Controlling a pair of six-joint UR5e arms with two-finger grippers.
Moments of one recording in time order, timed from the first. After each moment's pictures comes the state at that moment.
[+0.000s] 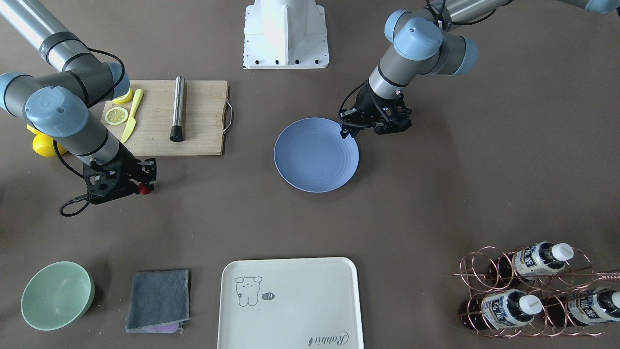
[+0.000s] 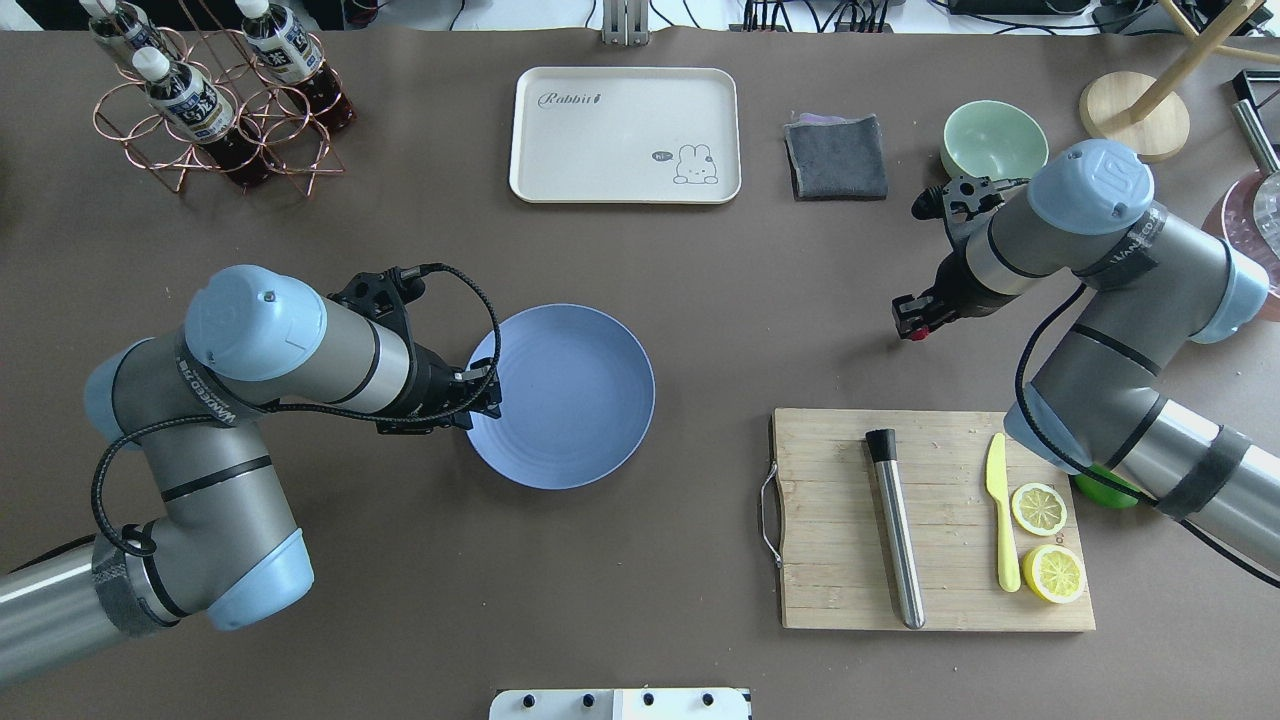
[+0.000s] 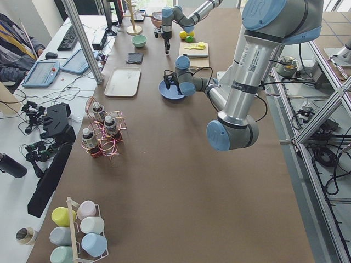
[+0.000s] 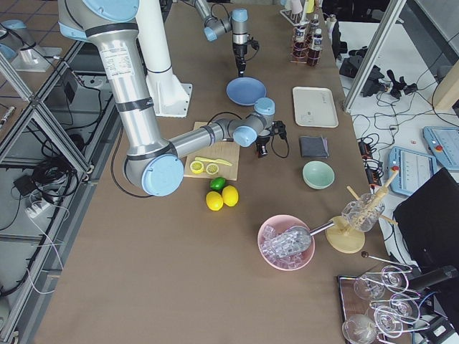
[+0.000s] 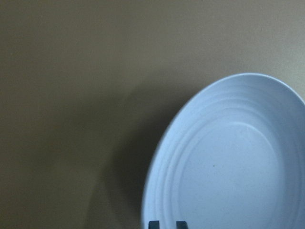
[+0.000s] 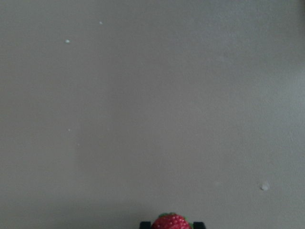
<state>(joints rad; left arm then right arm) -0.54 -1.97 -1.76 -2.06 -1.97 -1.61 0.81 -1.26 1.58 -1.18 2.11 0.74</state>
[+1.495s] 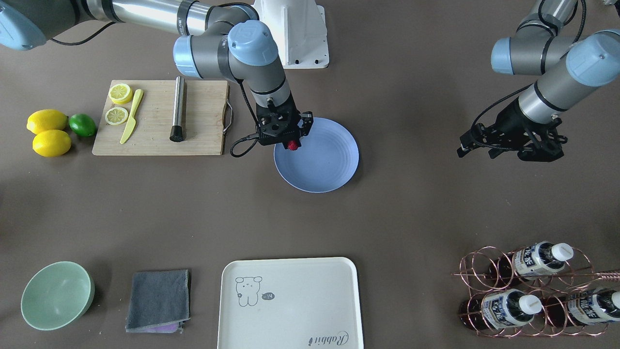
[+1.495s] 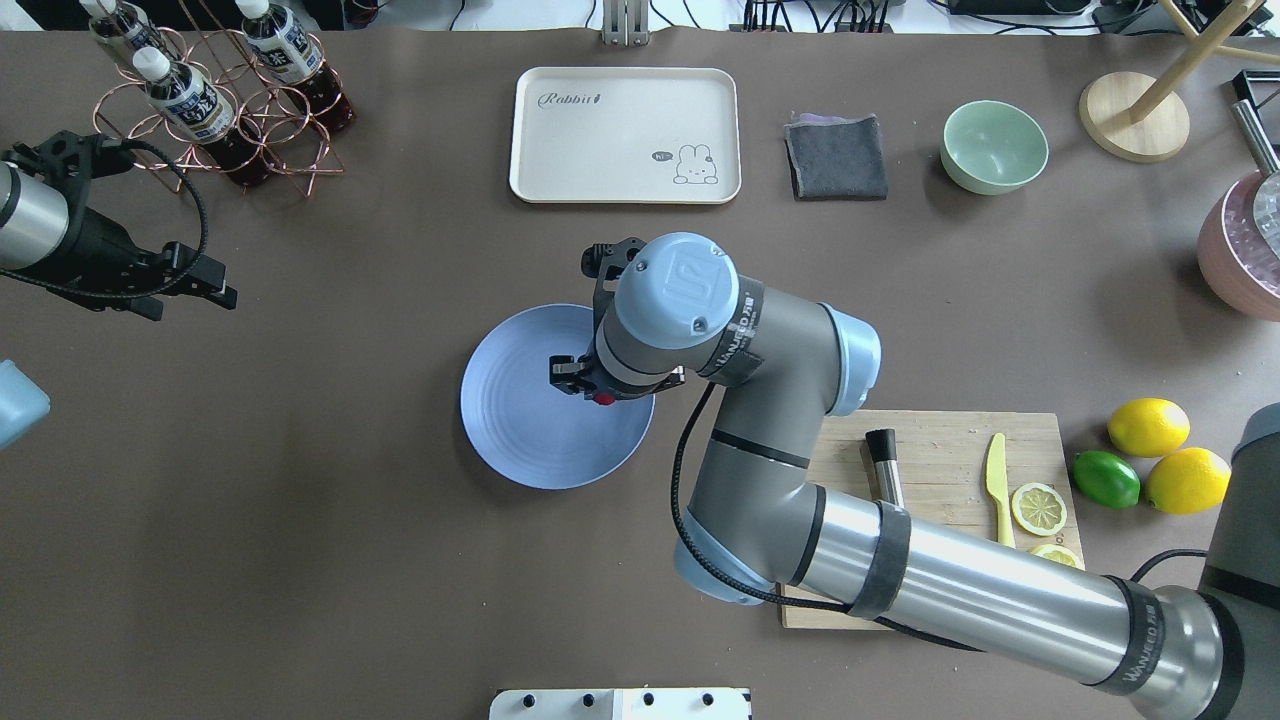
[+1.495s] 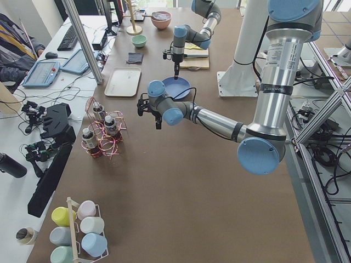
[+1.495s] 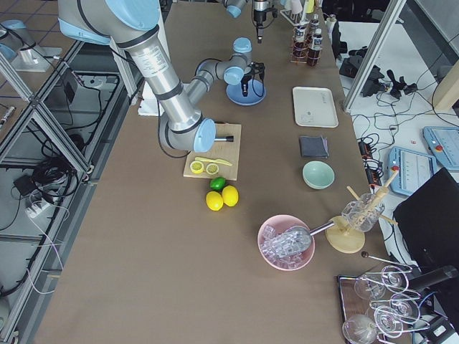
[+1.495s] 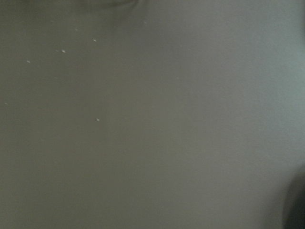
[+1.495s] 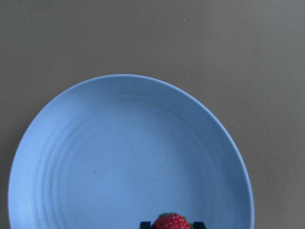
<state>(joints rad) -1.00 -1.69 -1.73 -2.06 -2.31 -0.95 0.45 -0.76 1.48 -1.34 1.83 1.26</state>
